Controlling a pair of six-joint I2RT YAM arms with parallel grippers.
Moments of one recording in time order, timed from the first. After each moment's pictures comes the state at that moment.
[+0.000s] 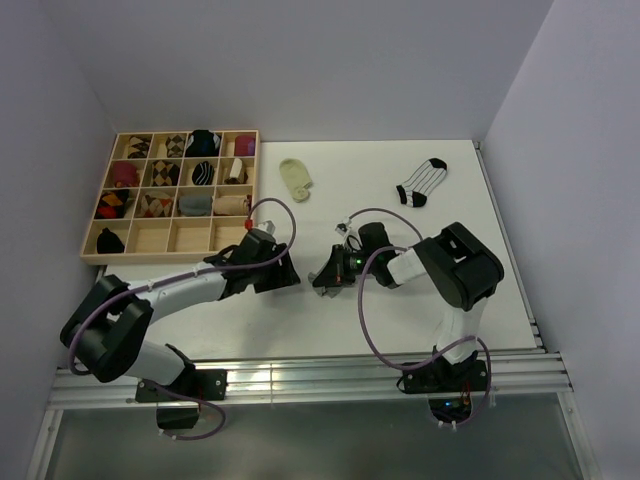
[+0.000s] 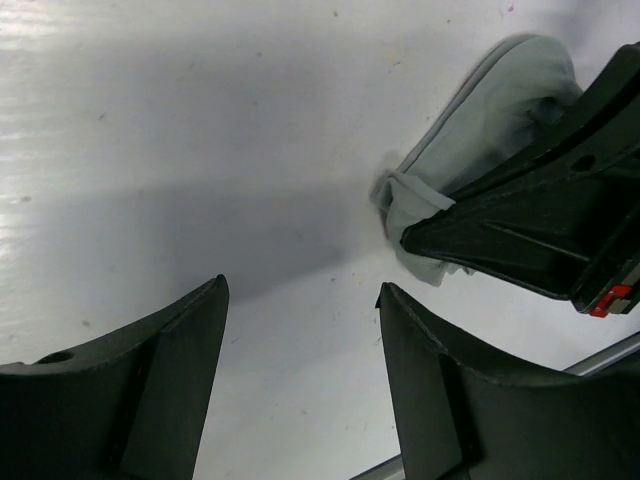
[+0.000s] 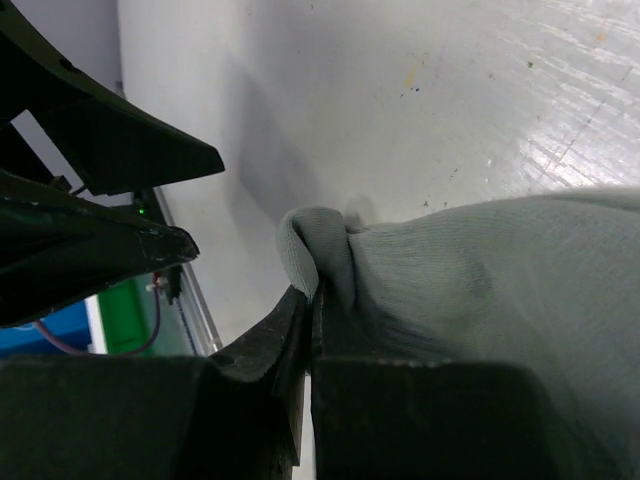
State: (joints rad) left arm -0.69 1.42 0.69 -0.14 0.02 -0.82; right arm 0.50 1.84 0.63 0.56 -0.75 0.70
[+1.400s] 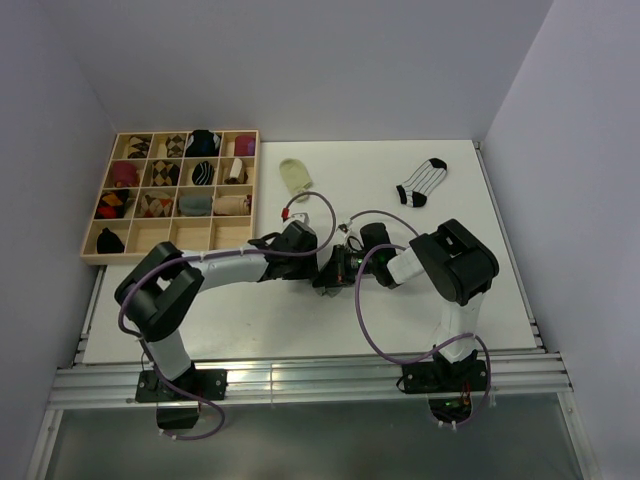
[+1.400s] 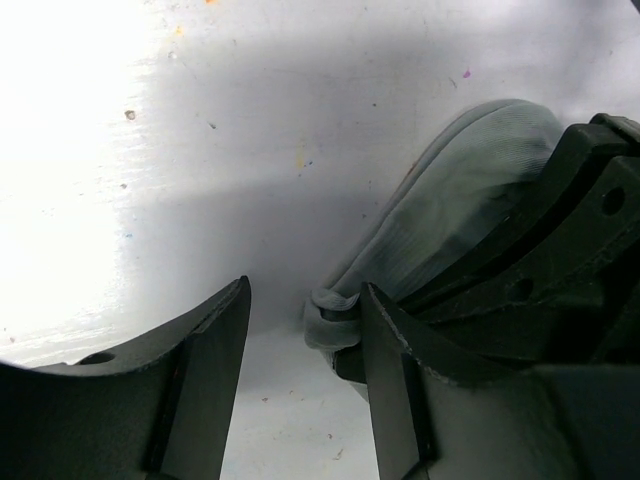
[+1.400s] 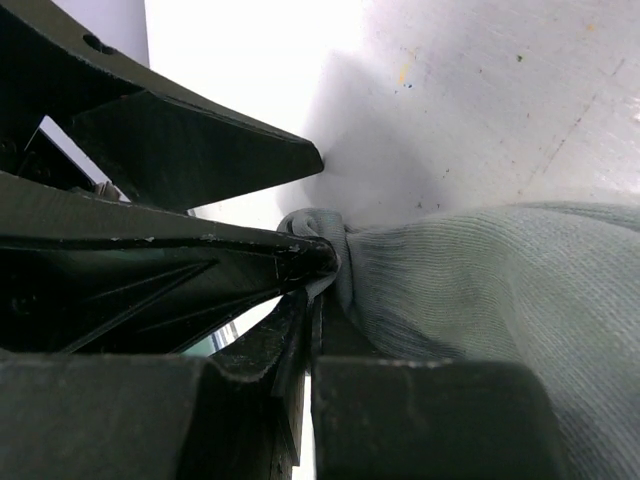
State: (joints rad) left arm -0.81 1.75 0.98 -0.18 -0.13 -0.76; right arm 0.48 1.90 0.63 0.64 -0.83 0.77
